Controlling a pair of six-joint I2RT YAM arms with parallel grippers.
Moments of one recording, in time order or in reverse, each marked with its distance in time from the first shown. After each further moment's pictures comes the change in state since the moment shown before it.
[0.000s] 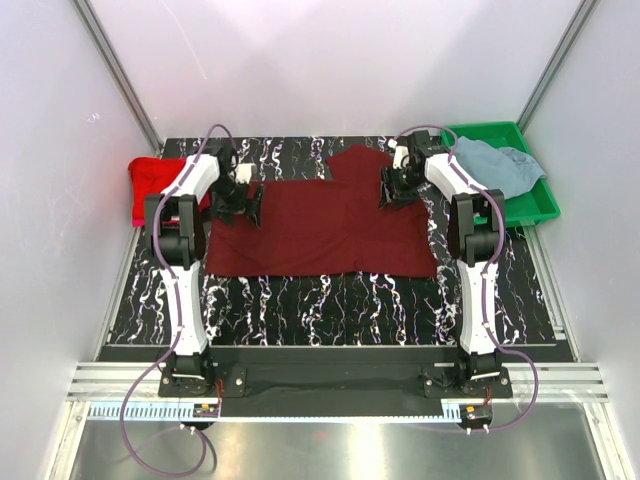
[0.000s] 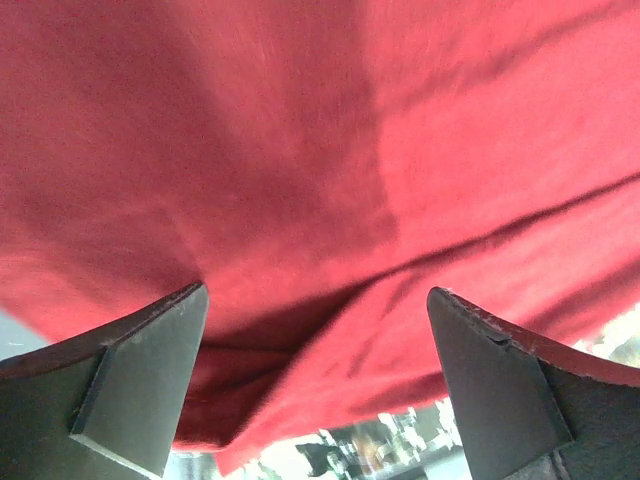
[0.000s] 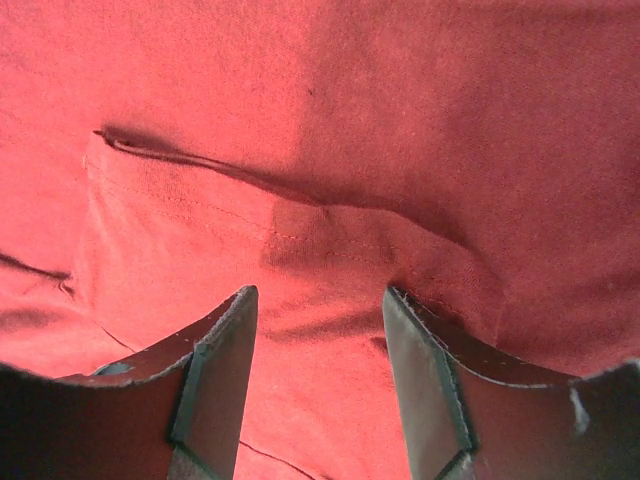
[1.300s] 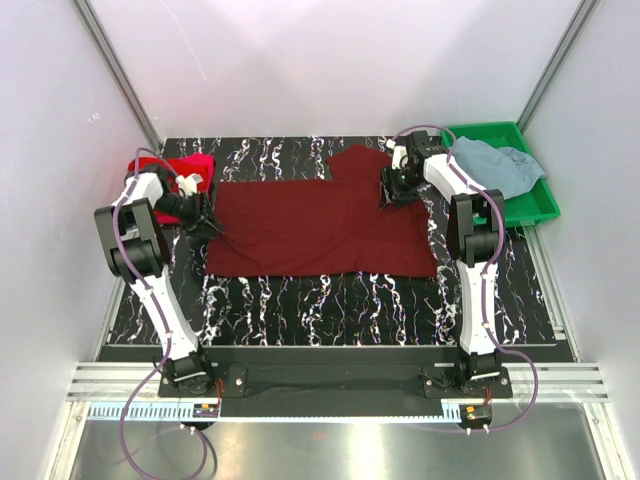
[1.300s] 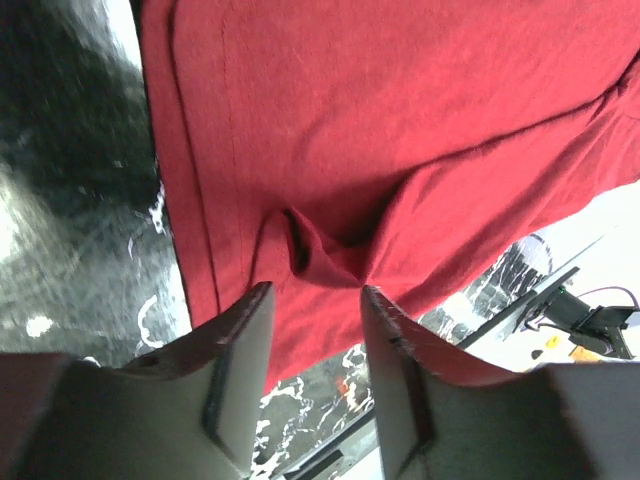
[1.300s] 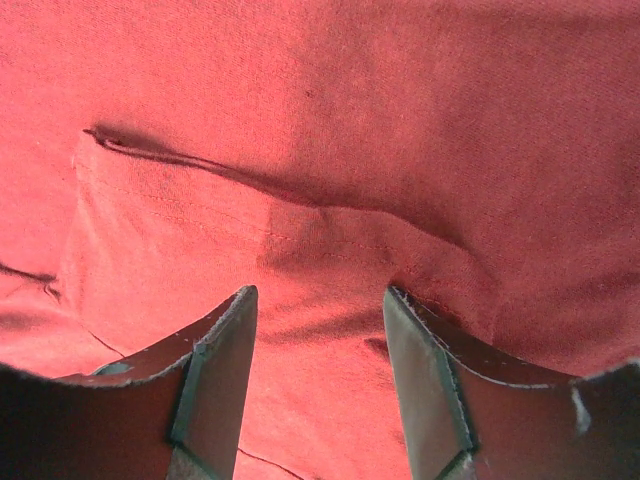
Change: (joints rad) left arm 0.335 -0.143 -0.280 0.089 0.371 -0.043; right arm 0.012 -0.005 -0.010 0.011 0.028 -0.021
